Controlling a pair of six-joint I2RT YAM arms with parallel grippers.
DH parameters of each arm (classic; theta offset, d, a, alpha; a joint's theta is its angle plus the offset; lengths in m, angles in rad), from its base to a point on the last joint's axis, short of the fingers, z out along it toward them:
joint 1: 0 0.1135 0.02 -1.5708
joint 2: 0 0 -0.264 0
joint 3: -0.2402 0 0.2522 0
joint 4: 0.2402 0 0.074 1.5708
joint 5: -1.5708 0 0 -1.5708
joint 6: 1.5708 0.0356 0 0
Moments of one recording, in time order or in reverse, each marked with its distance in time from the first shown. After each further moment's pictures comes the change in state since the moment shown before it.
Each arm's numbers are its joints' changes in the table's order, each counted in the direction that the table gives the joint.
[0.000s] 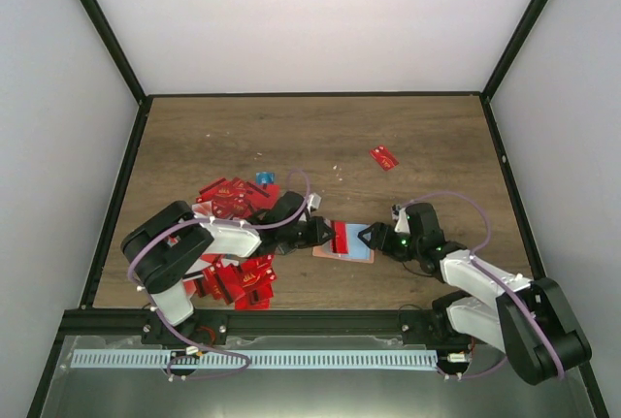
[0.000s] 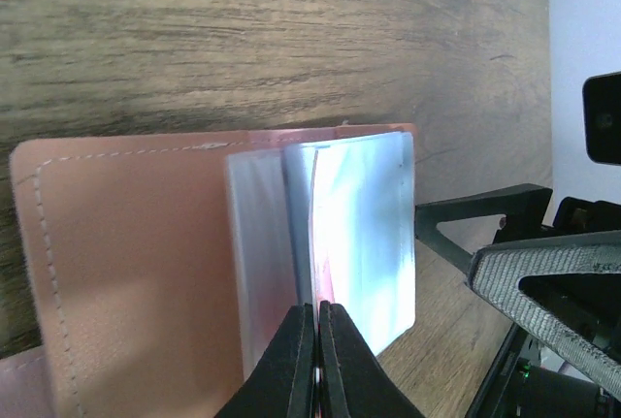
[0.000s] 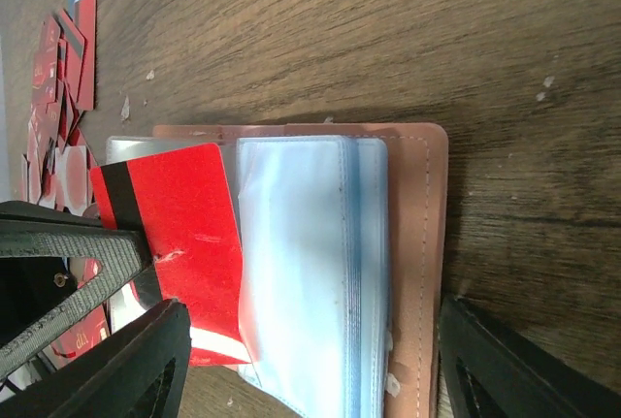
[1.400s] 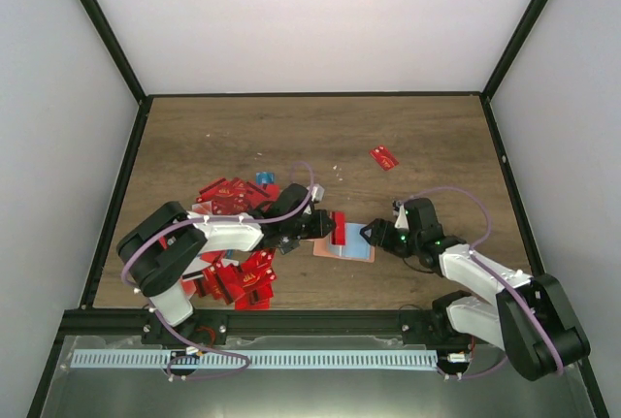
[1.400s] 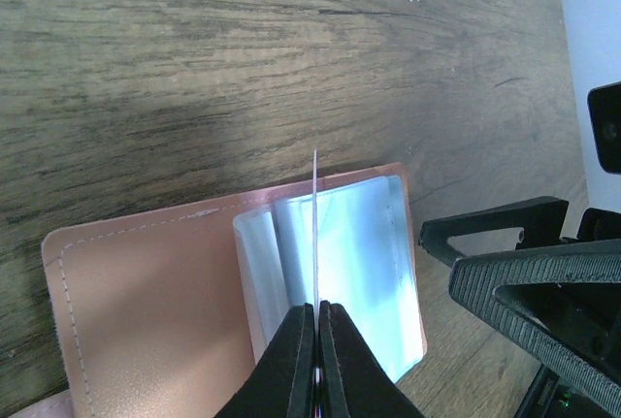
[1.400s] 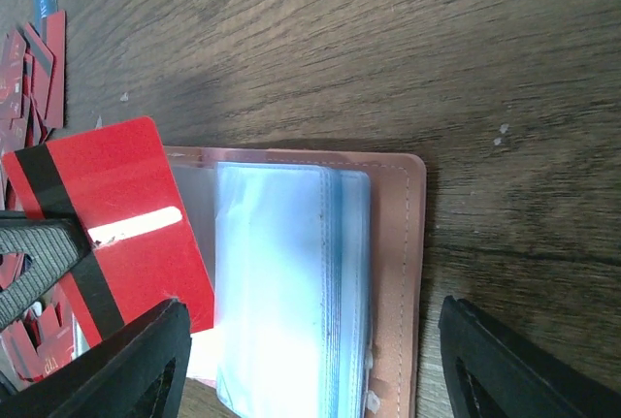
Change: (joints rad) left arm -0.001 -0.028 -0.090 0.153 0.086 0.109; right arm 0.001 0.019 -0.054 0.071 -0.063 -0.032
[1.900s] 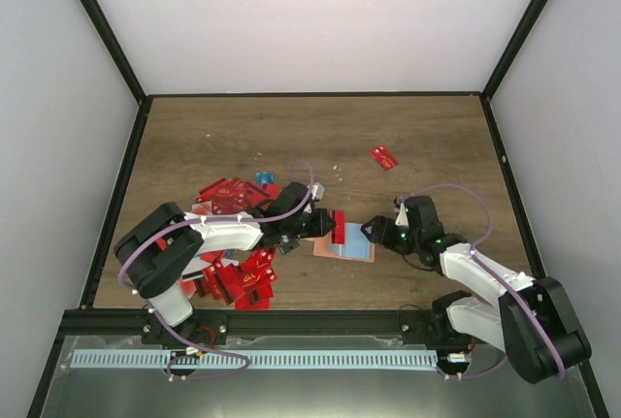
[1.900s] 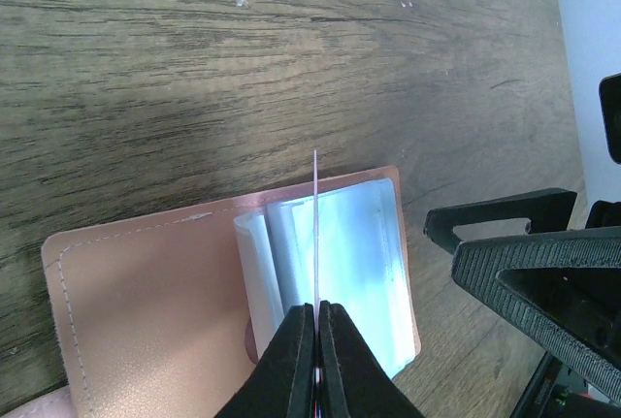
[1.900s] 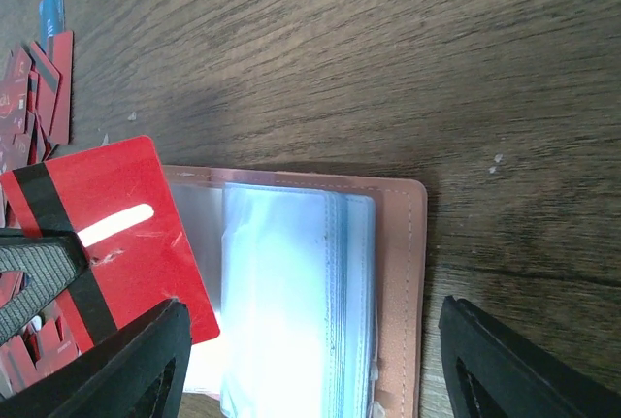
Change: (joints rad) left arm 0.000 -0.017 -0.010 0.027 0.003 0.008; right arm 0.003 -0.016 -0.024 0.026 -0.032 -0.001
